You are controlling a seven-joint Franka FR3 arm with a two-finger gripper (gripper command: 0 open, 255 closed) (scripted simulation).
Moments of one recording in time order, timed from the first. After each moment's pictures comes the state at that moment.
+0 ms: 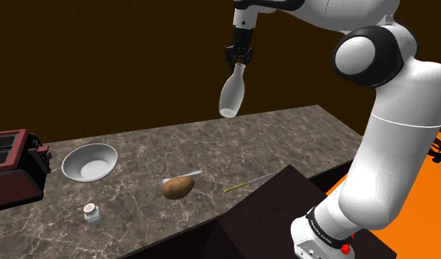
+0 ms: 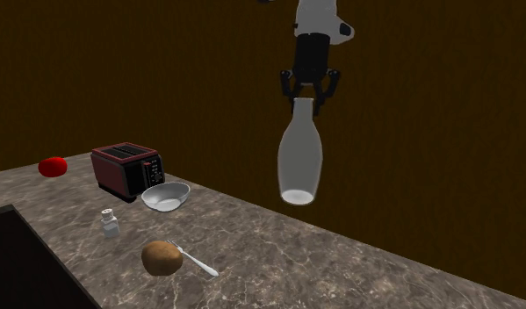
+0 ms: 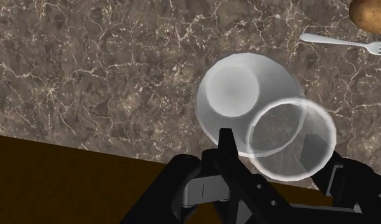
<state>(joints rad) -0.02 0.36 -0.12 -1.31 0.05 1.51 -0.02</state>
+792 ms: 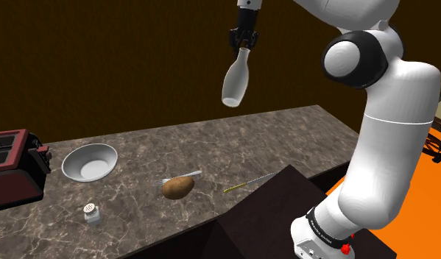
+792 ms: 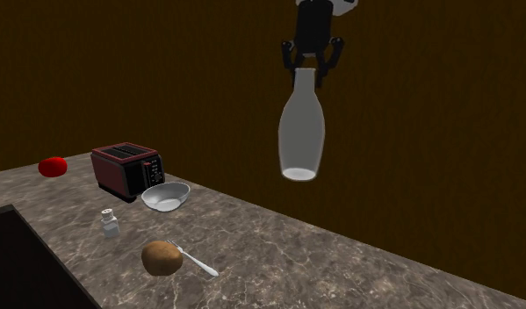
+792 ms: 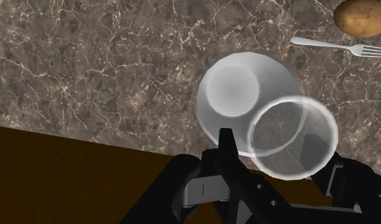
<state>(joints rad) -0.04 0.43 -0.12 -1.04 0.06 1.31 -0.02</state>
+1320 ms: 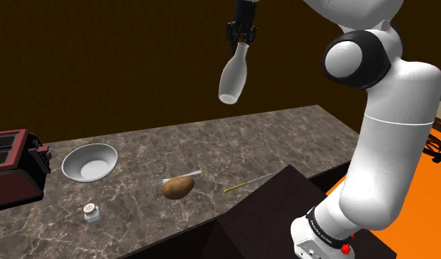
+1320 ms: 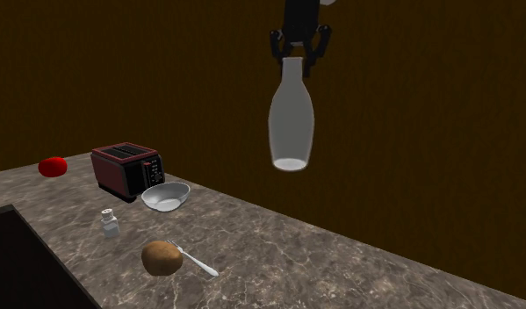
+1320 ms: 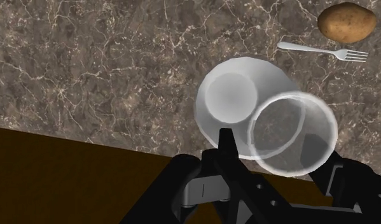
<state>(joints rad) -0.01 0.42 -0.11 -0.99 0.06 1.25 0.02</state>
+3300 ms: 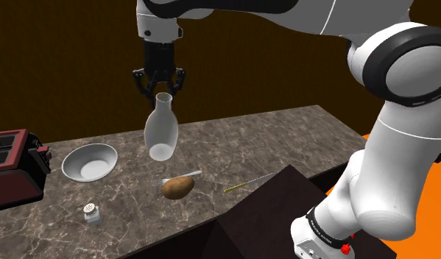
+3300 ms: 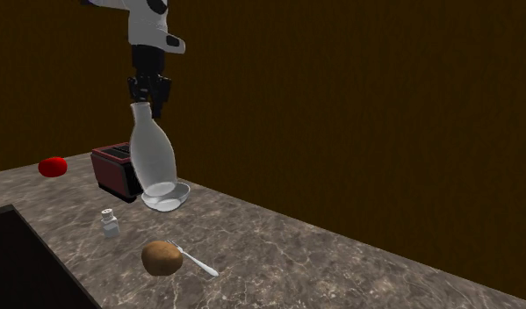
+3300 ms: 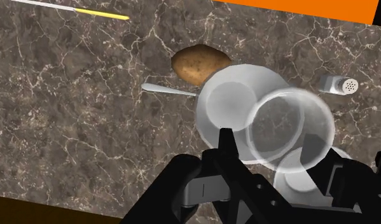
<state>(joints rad) 0.41 0.29 0.12 -1.45 0.07 1.62 0.64</state>
